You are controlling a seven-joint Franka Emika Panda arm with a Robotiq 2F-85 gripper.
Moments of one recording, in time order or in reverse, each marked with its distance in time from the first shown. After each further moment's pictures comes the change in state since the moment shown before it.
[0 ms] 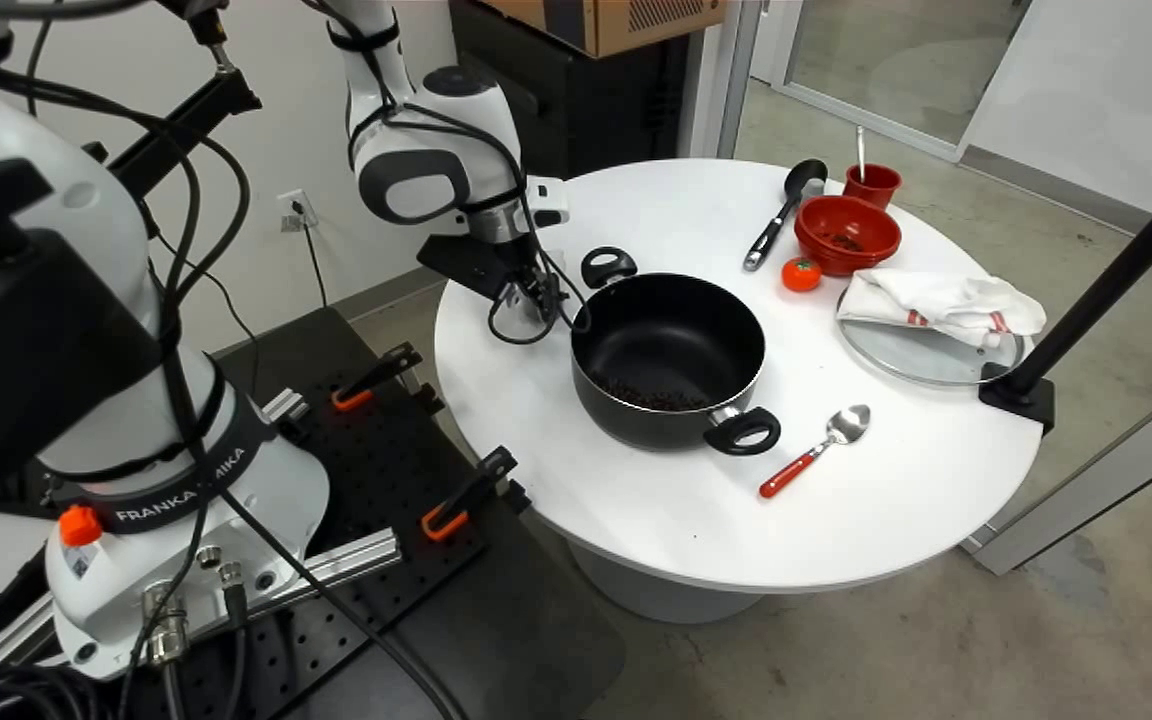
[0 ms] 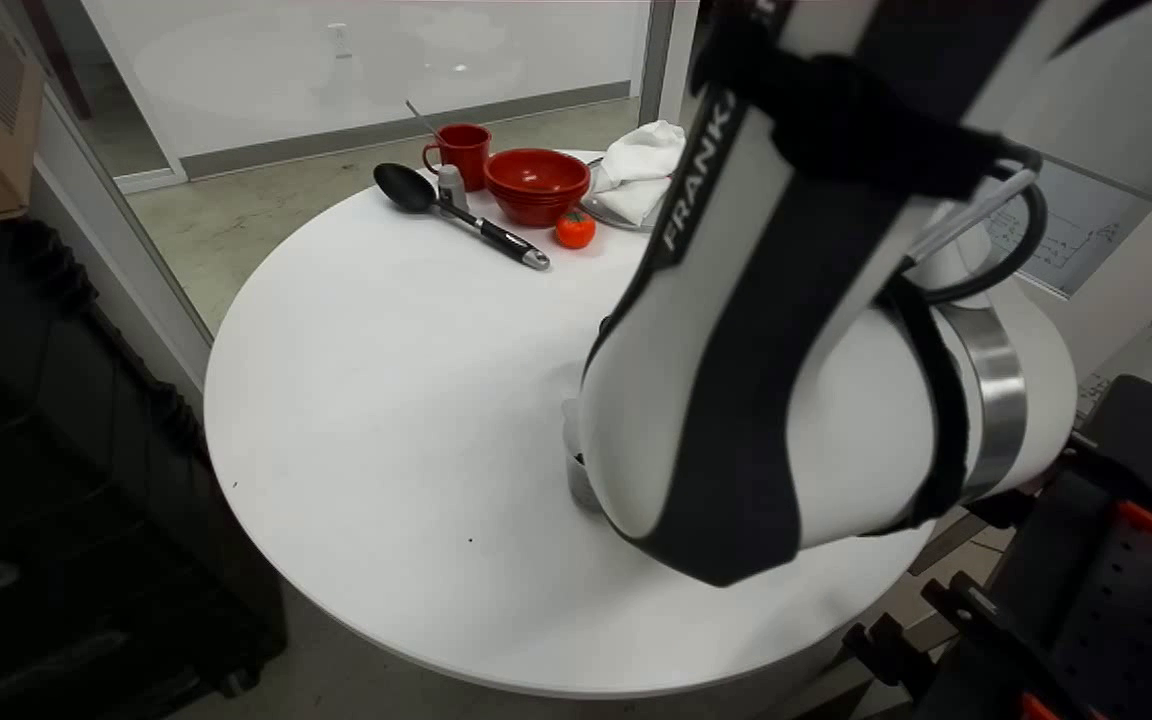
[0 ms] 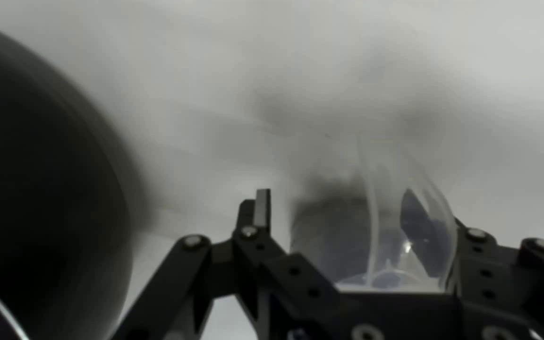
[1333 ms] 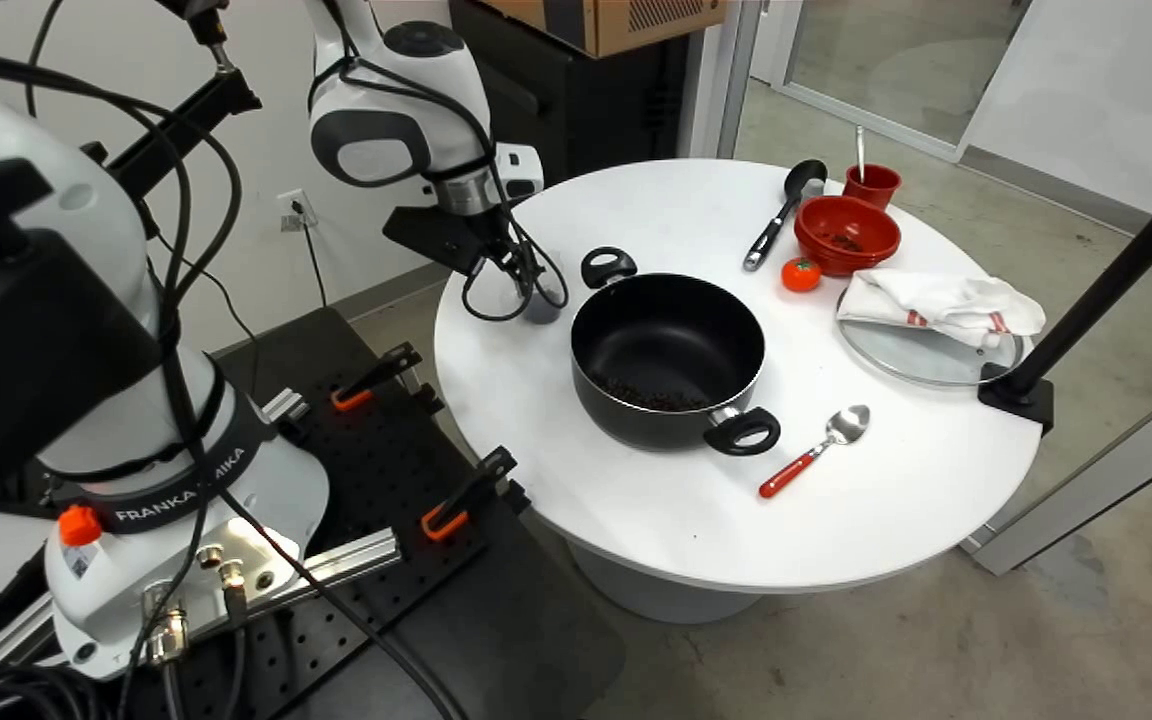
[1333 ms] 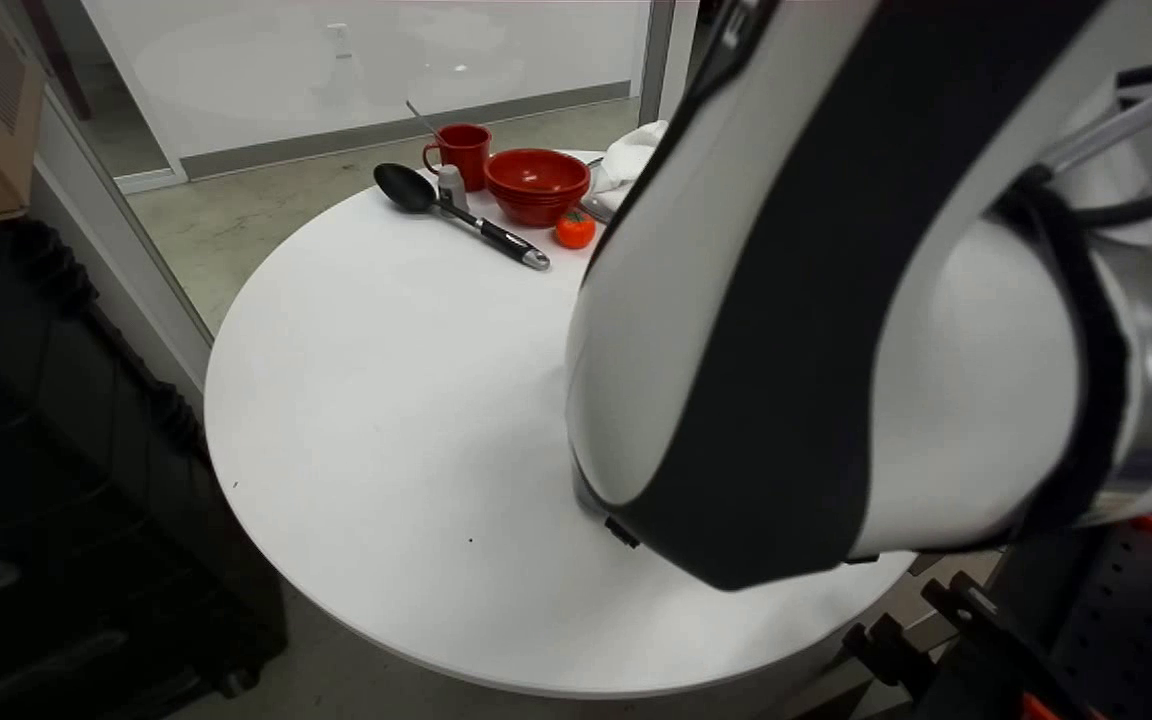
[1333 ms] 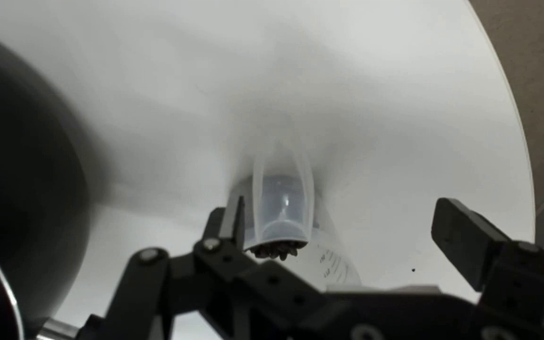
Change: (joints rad) arm -0.012 -0.141 0.102 -0.067 0.209 -0.033 -0.187
